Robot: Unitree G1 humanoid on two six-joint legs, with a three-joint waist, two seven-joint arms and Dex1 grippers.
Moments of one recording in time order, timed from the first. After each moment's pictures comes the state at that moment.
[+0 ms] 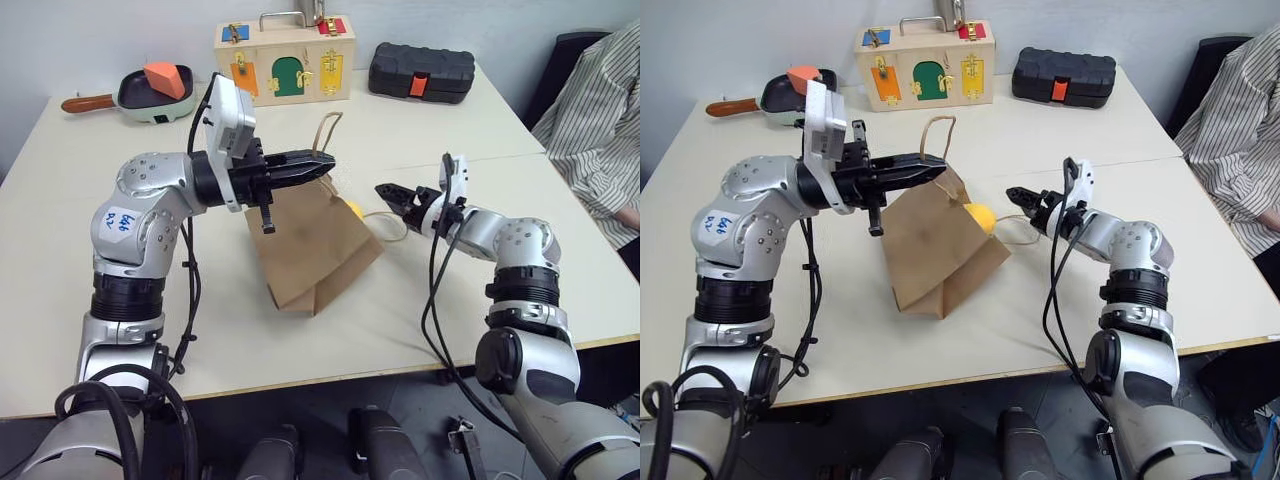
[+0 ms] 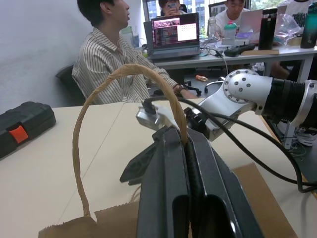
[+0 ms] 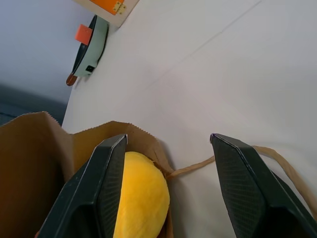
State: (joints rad) left arm -0.88 0.51 0.04 0.01 -0.50 0.51 -1.02; right arm -0.97 -0.28 -0.44 0.62 0.75 1.02 0.28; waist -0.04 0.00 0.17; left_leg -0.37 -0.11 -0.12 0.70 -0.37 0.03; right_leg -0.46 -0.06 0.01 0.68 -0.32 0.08
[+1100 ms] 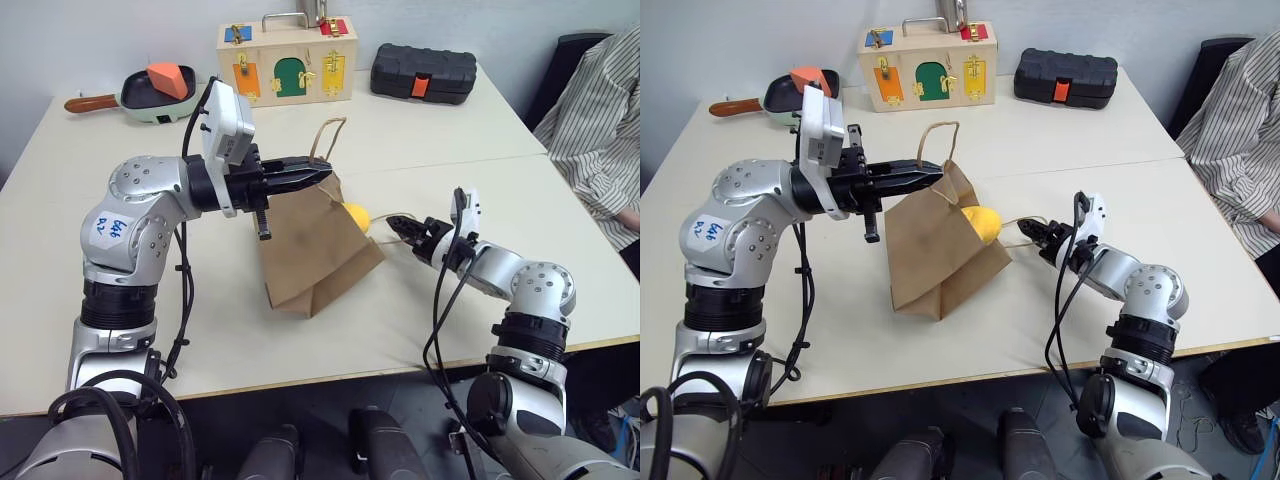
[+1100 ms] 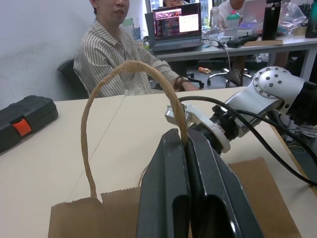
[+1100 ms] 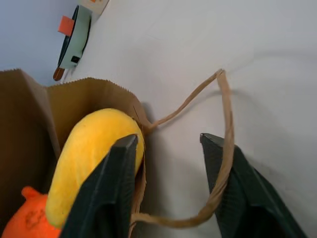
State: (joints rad) left arm -0.85 0.54 0.03 -0.06 -0.51 0.54 -1.00; right arm -0.71 -0.21 -0.53 0.20 0.86 1.18 0.12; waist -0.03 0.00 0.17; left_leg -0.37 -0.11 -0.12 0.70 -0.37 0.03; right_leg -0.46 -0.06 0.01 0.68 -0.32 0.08
